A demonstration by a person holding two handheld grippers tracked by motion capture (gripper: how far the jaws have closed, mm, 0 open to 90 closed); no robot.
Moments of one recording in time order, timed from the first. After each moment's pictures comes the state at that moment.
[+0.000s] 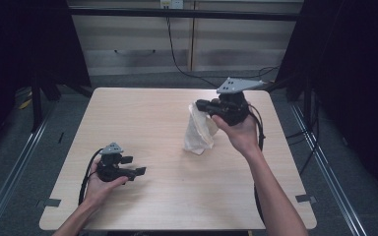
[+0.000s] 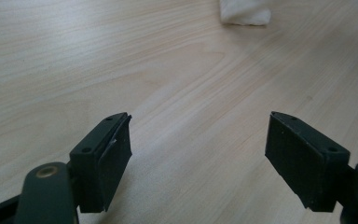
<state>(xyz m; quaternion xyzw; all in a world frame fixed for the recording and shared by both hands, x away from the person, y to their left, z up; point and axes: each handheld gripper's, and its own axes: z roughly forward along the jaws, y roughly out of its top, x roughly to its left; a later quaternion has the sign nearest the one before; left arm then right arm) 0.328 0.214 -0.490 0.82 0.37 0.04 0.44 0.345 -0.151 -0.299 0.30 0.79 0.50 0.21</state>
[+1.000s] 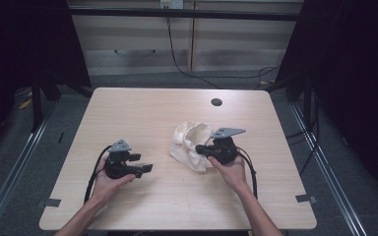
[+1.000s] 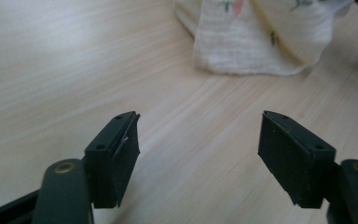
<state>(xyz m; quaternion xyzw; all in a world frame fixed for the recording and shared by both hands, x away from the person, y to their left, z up) 0.334 0.190 -0.482 0.82 0.35 0.05 0.45 0.333 -0.158 -0.458 0.37 0.80 0.46 0.11</state>
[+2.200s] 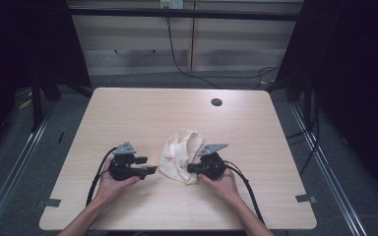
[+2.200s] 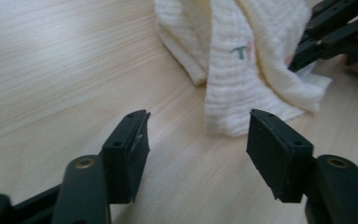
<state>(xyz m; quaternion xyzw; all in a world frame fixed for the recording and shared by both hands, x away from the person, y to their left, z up) 0.331 0.179 -0.495 0.83 0.33 0.04 0.45 0.317 -0.127 -0.507 0.34 0.84 0.41 0.06</state>
